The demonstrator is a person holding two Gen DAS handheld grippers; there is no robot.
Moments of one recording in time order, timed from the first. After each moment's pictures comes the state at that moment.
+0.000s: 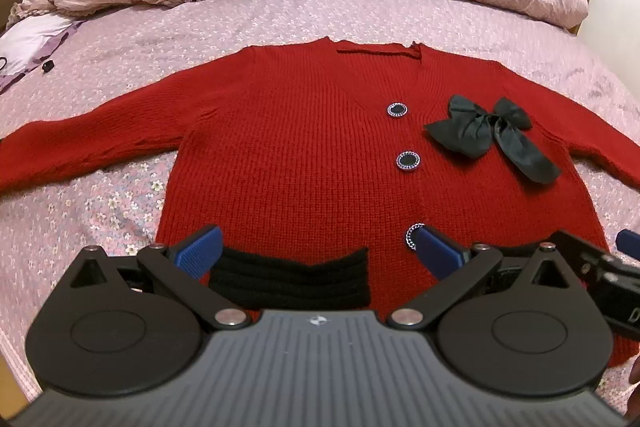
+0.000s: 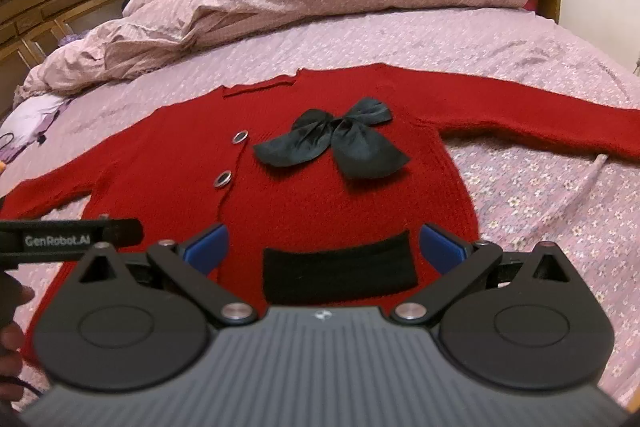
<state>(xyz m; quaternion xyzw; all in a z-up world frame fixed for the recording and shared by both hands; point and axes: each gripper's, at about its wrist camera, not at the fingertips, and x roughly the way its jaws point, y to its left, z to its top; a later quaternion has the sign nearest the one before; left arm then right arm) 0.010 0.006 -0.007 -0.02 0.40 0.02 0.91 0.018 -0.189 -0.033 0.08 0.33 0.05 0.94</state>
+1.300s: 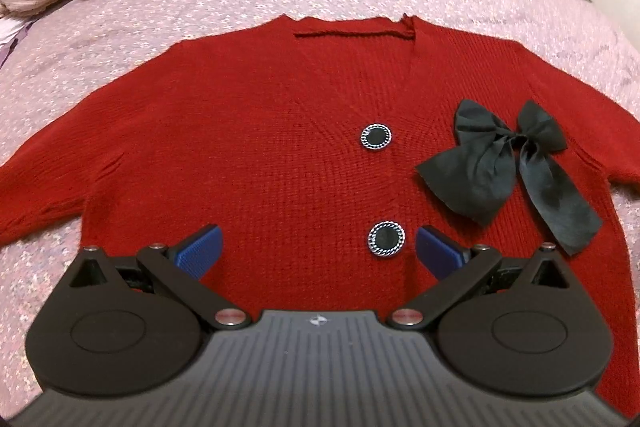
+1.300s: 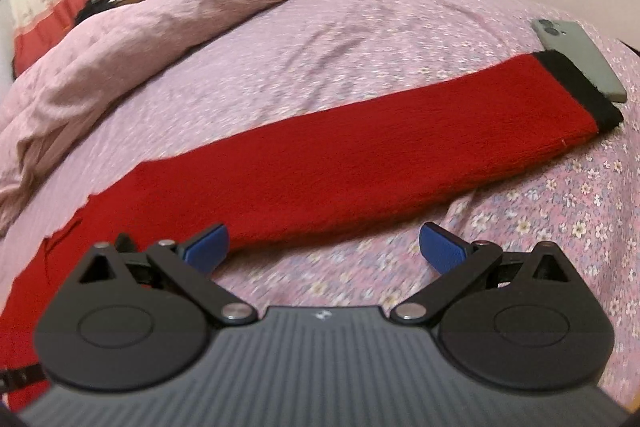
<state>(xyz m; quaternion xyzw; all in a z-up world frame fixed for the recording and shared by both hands) 0.142 -0.034 -0.040 0.00 0.47 0.01 0.88 0.125 -0.385 -0.069 0.24 0.33 -0.14 0.90</state>
